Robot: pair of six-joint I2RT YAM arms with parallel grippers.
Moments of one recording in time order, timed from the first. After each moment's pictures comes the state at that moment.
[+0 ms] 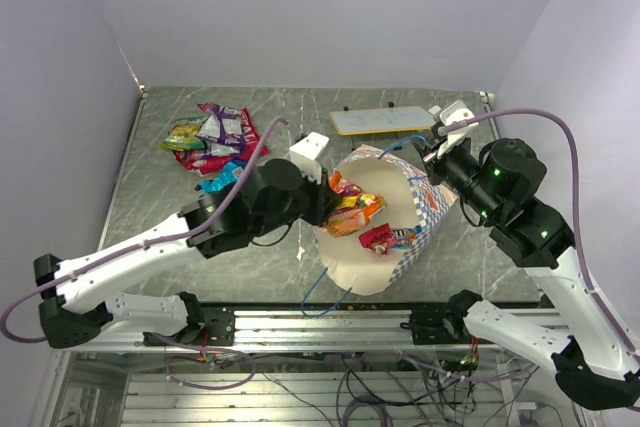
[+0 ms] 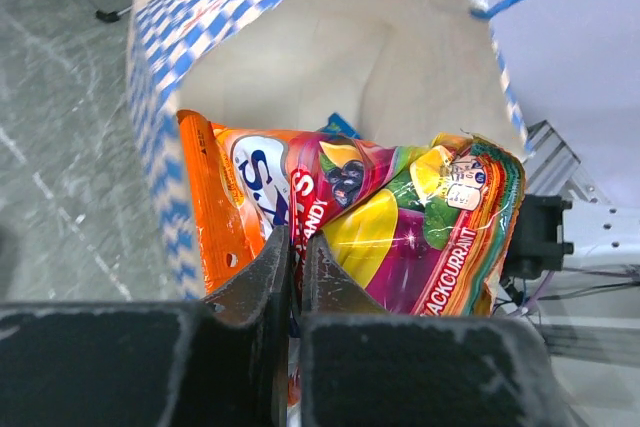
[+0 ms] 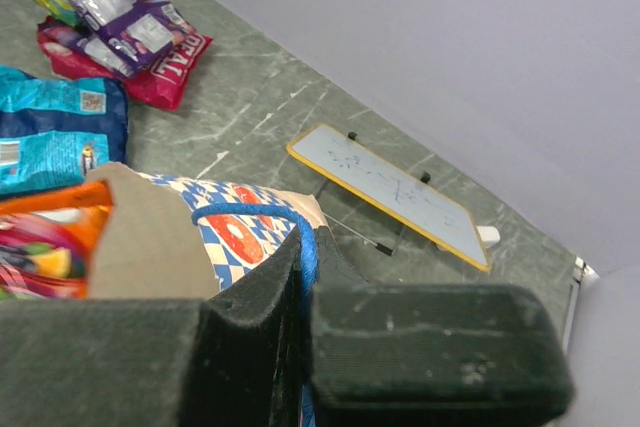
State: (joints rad) left arm -1.14 1.18 1.25 -0.42 -0.25 -0.48; right arm 0.64 0.86 1.25 -0.49 0.09 -0.29
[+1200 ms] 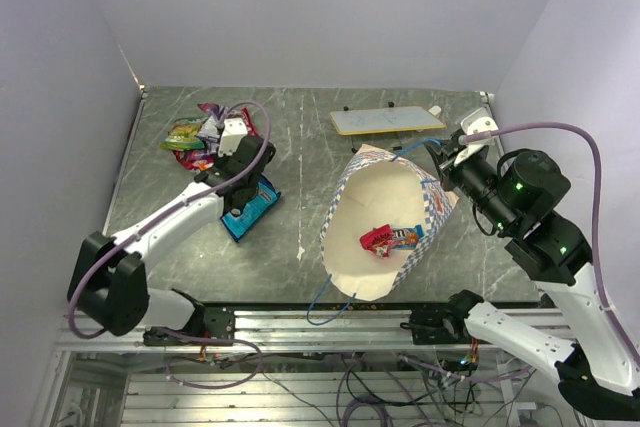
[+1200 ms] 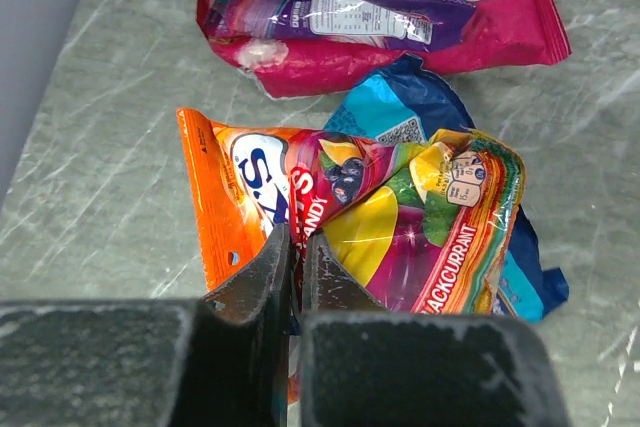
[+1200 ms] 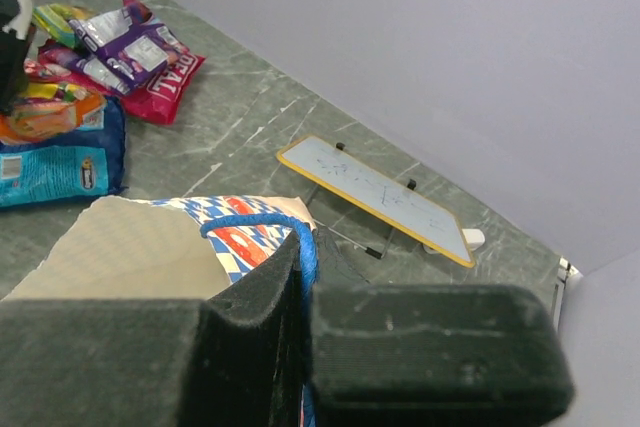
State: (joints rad) left arm -0.56 1.34 0.98 -0.48 -0.85 -0.47; right arm 0.64 0.78 1.25 -0.51 0.12 -0.29
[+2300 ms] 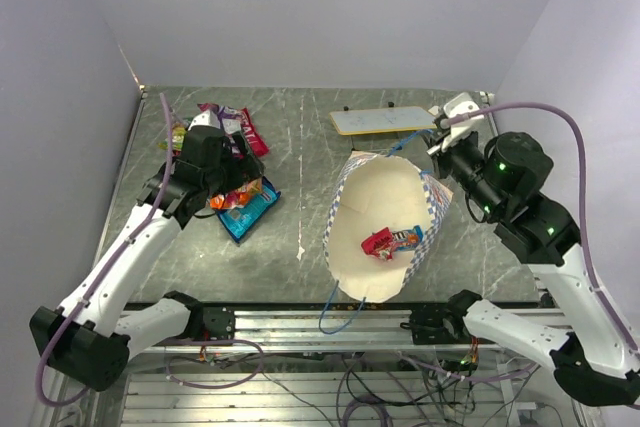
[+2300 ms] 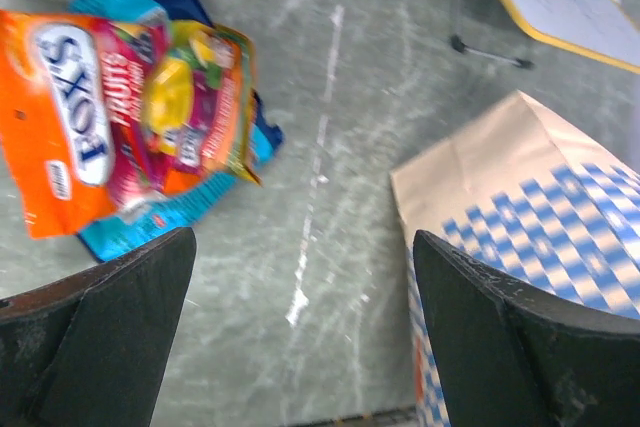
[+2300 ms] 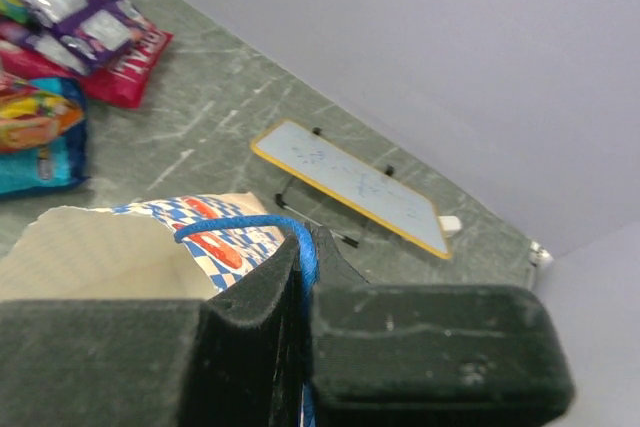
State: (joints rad) left arm -0.41 1.08 1.06 -0.63 -0.17 -0.73; right arm 0.64 0.87 1.31 -0.54 0.16 -0.32
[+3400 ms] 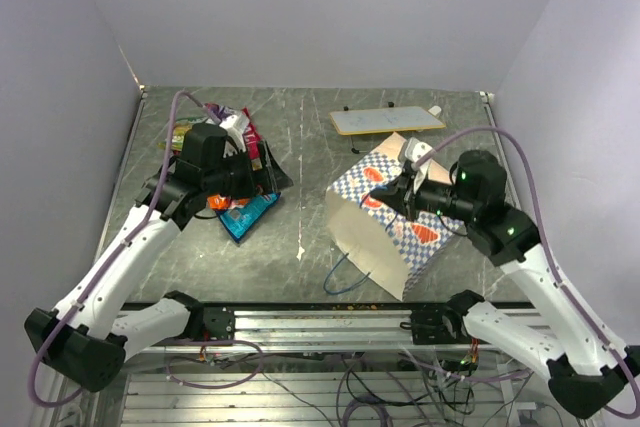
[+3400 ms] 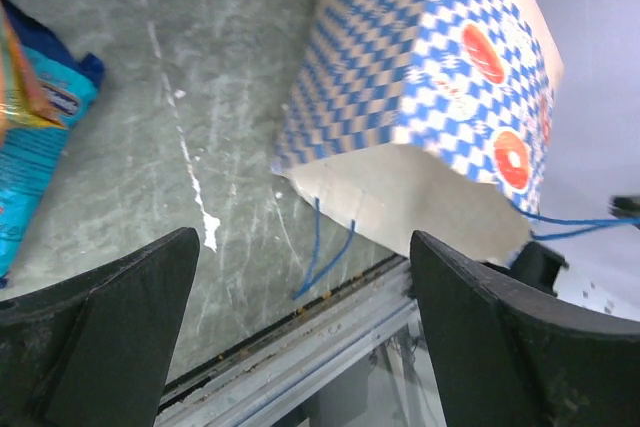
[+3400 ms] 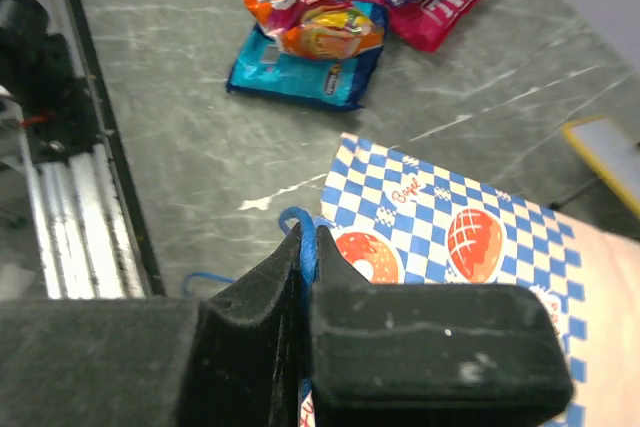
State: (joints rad) left arm -0.45 1.07 1.11 -0.66 0.26 -0.63; right arm 0.54 0.86 1.06 -0.49 -0.54 -0.30
